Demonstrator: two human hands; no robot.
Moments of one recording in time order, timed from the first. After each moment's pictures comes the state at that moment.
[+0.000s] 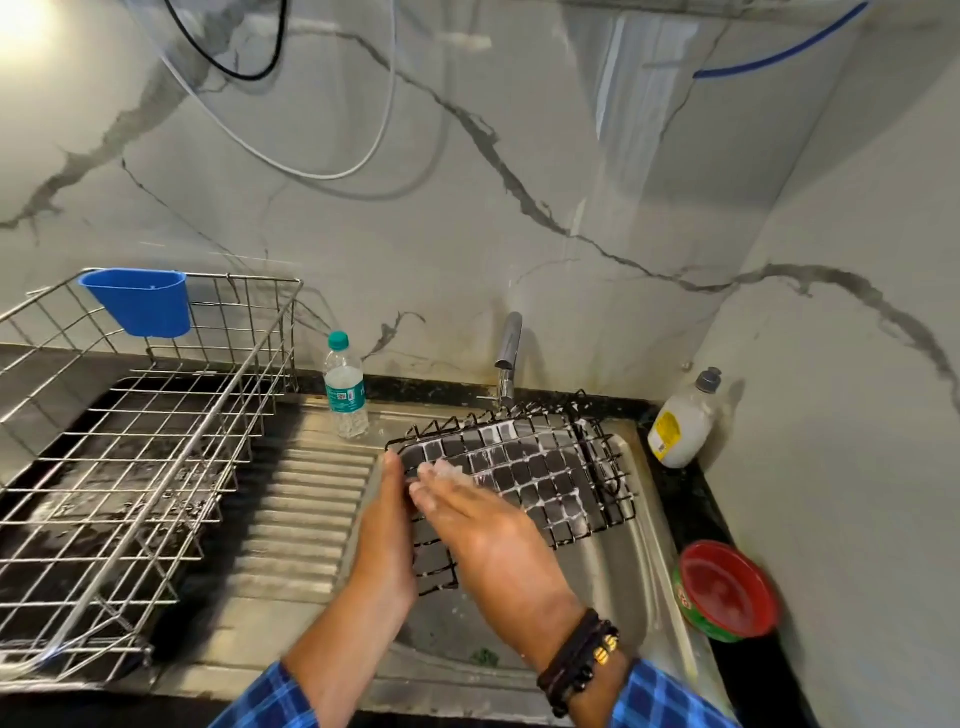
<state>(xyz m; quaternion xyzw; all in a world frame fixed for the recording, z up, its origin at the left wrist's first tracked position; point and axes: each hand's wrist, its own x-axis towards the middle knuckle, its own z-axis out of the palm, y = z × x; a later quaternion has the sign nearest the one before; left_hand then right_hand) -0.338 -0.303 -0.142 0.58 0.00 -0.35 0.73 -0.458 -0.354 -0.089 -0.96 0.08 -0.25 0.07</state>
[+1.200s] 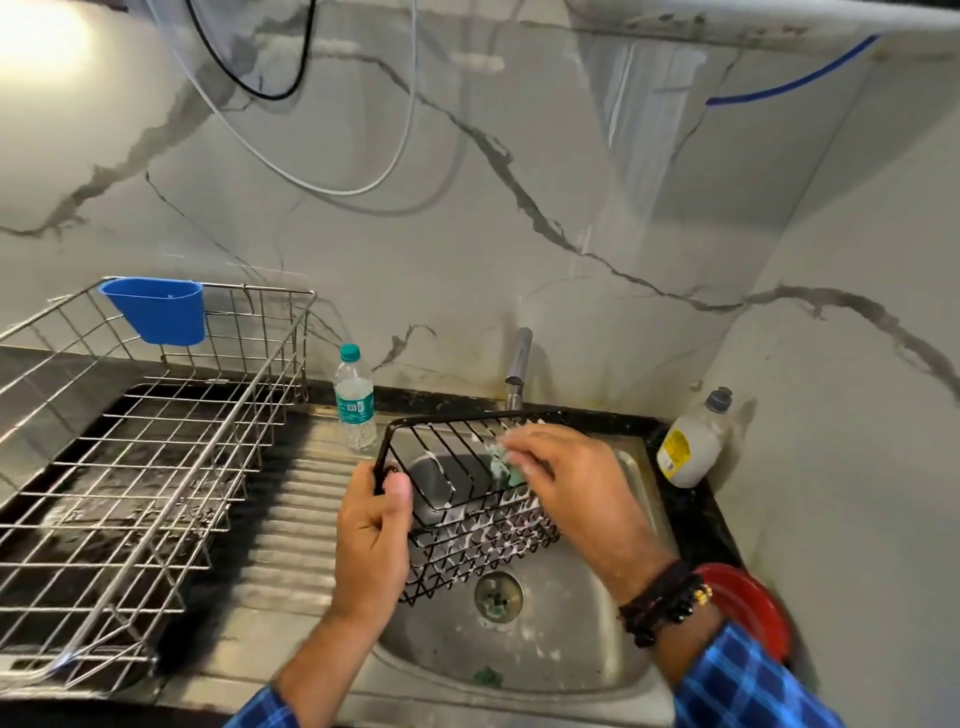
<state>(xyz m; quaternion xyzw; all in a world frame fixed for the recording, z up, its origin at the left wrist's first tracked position) -0.337 -0.276 -0.120 0.65 -0.31 -0.03 0.70 -0.461 -0.421 -0.037 -0.93 0.18 -0.27 0.19</state>
